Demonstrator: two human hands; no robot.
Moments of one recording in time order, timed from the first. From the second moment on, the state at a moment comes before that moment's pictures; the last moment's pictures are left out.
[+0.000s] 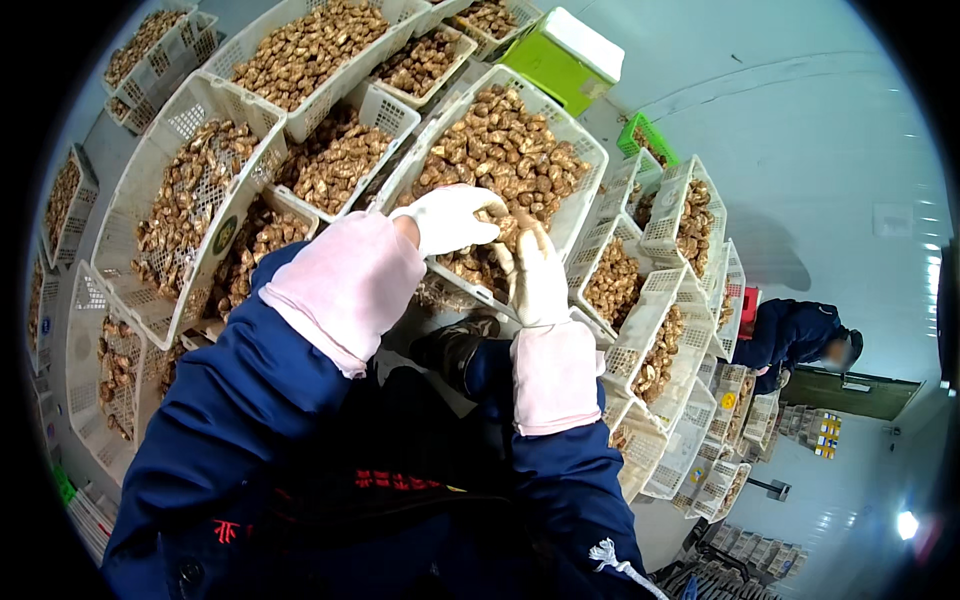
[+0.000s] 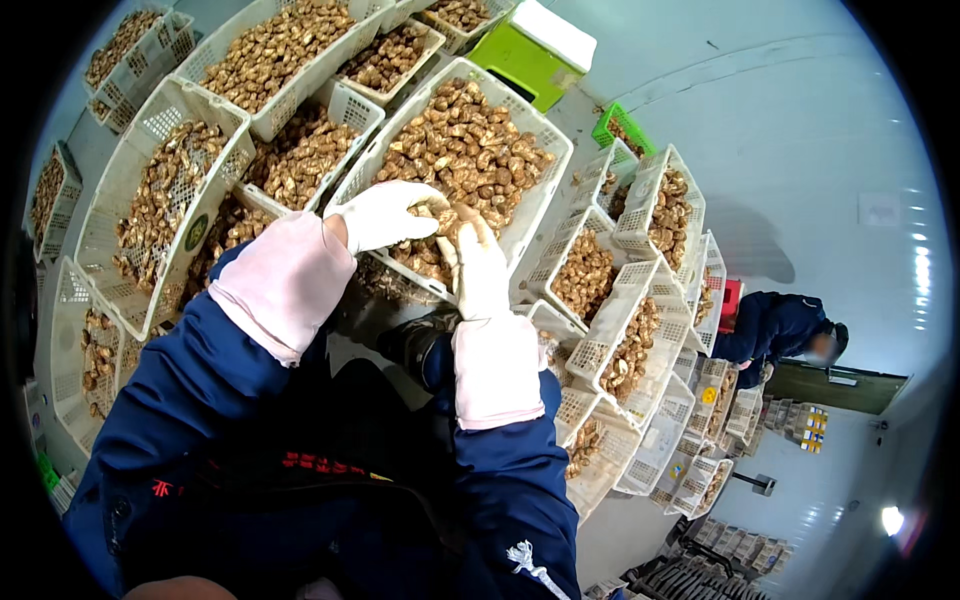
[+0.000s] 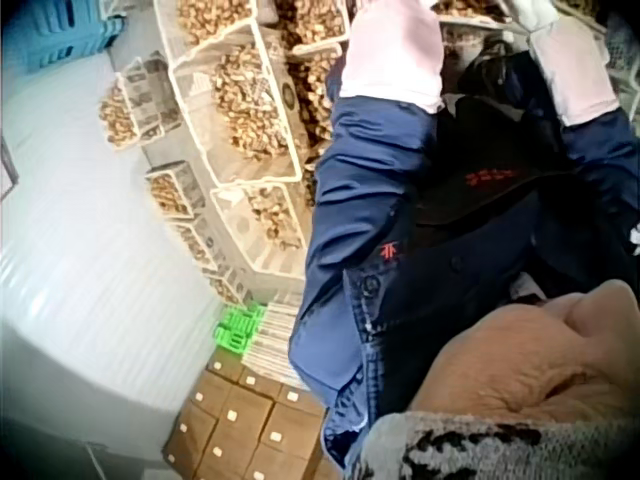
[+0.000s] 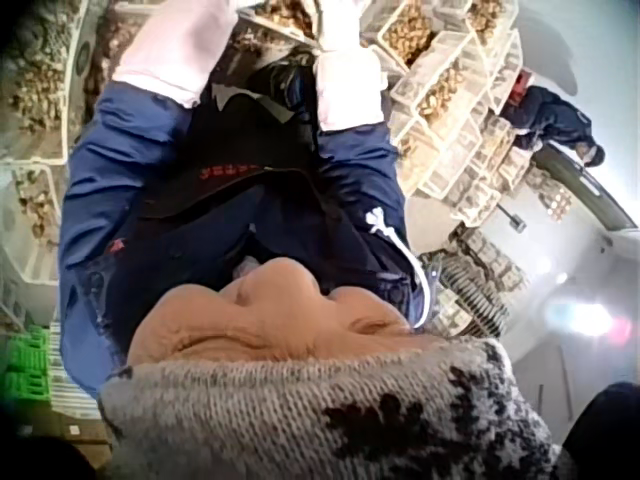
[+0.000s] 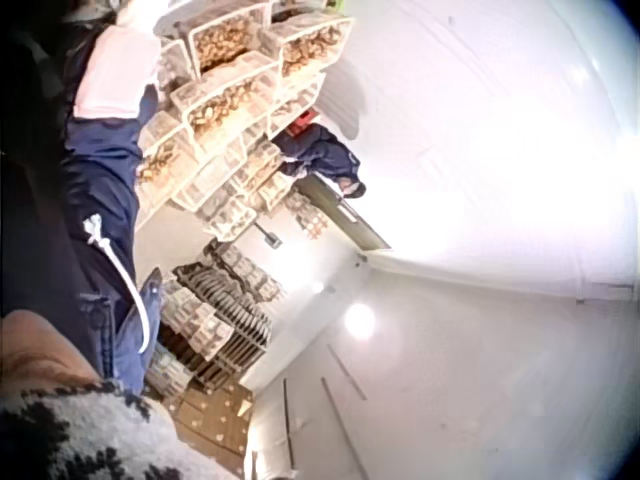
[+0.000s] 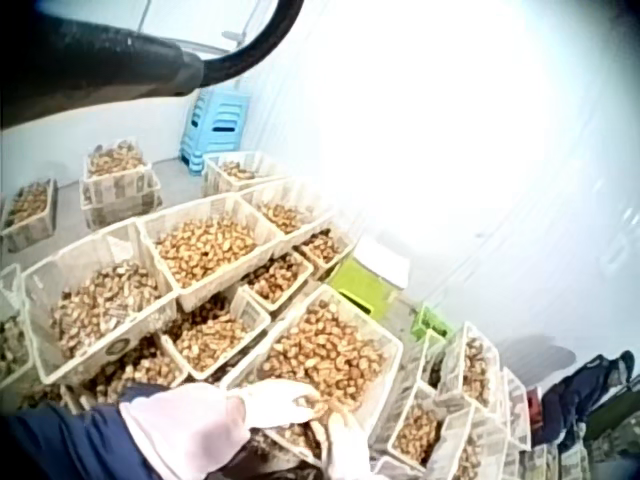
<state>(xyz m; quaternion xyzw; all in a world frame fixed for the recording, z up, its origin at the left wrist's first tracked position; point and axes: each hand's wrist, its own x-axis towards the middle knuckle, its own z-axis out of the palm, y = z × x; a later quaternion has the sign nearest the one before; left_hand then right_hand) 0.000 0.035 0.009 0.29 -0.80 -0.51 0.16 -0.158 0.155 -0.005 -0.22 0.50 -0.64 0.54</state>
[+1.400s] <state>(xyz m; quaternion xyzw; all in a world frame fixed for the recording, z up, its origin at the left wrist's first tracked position) 0.006 0.010 0.052 0.35 -0.39 -0.75 0.40 -0.291 0.092 -0.093 -0.50 0.85 0.06 0.11</state>
